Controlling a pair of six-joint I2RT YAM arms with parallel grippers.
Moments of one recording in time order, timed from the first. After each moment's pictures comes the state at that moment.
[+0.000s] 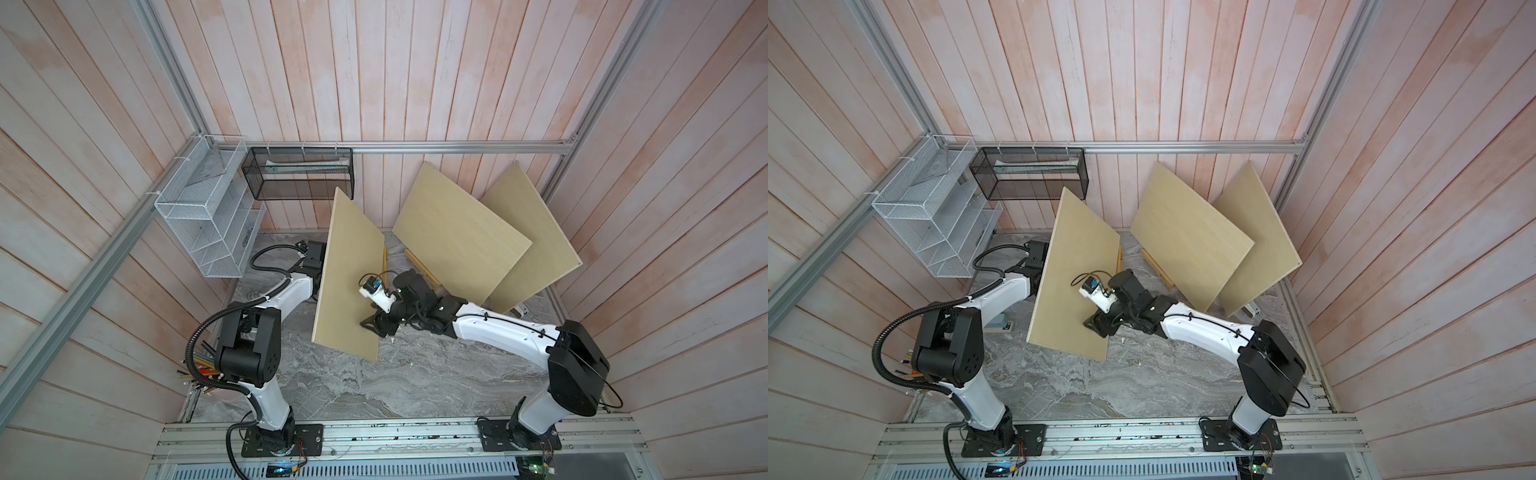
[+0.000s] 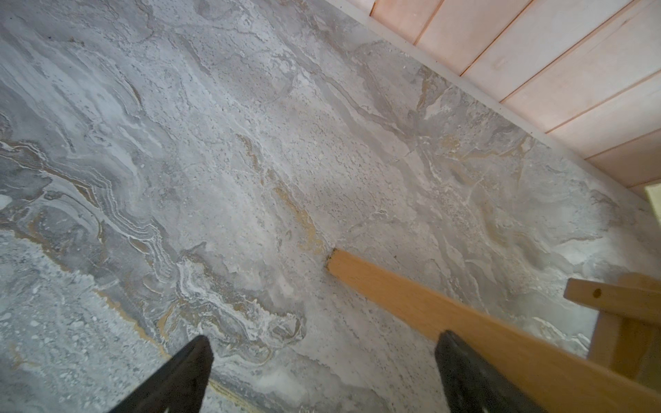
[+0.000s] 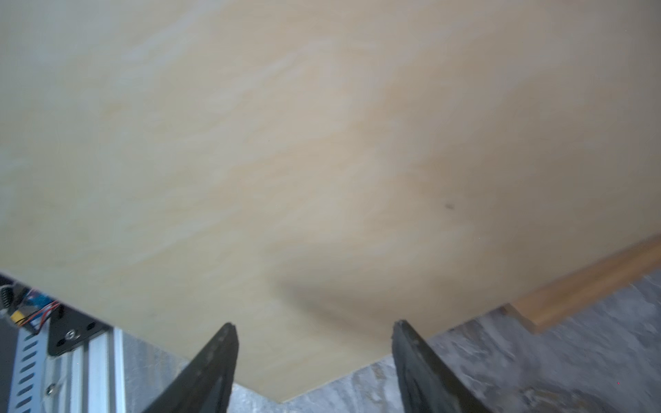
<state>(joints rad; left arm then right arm) -0.21 1.78 1.22 -0.30 -0.24 -0.63 0.99 1.61 1.16 -0.20 -0.23 -0.10</state>
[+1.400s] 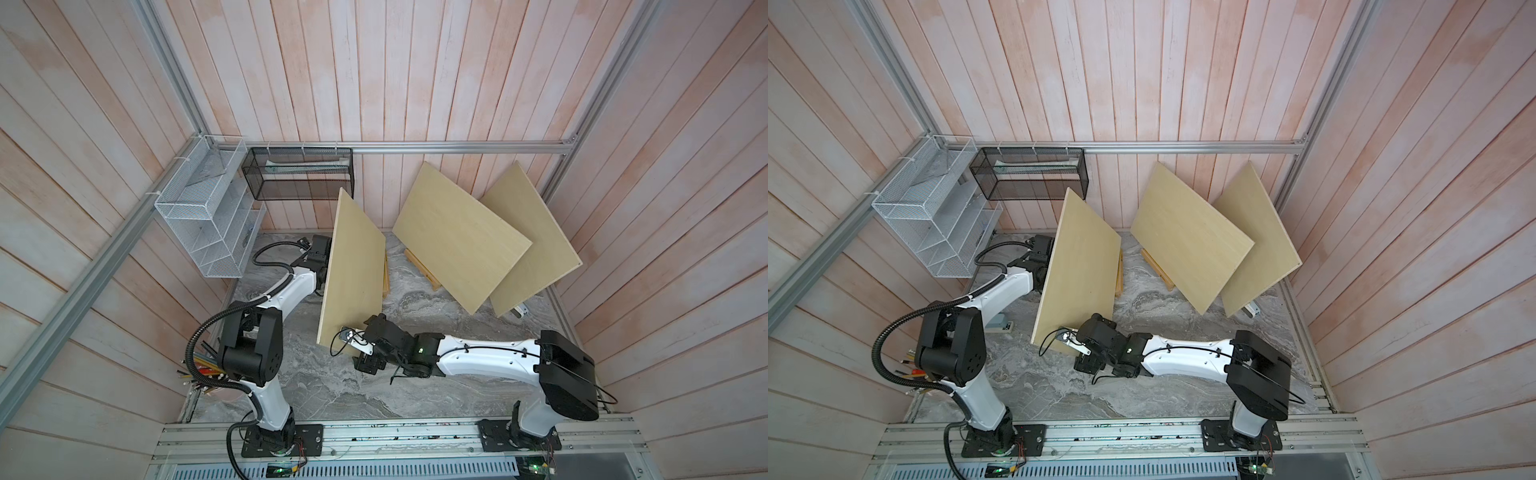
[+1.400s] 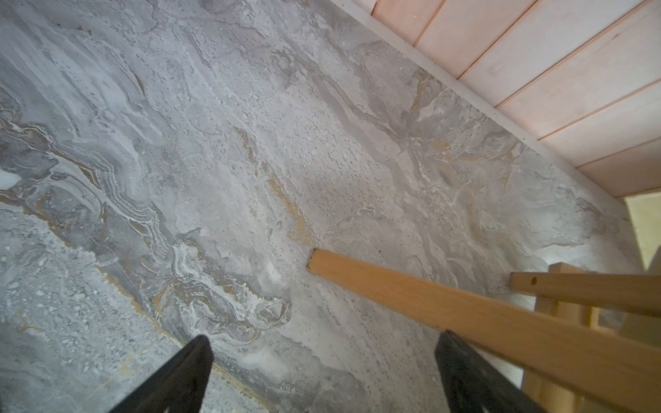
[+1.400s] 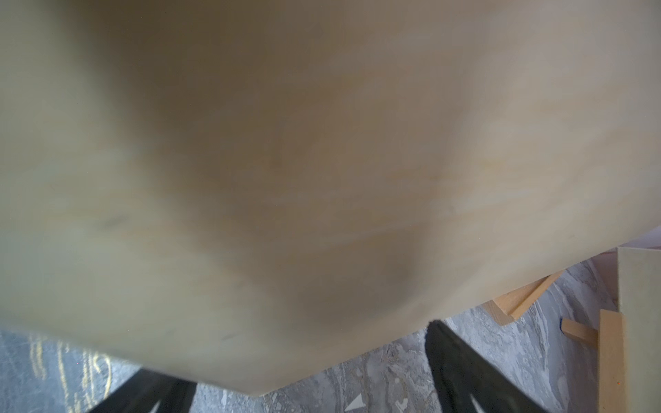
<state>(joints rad) -0.25 1.79 1.31 -0.43 -0.27 -0.71 1.22 1.66 1.09 -0.15 0.24 -0.25</state>
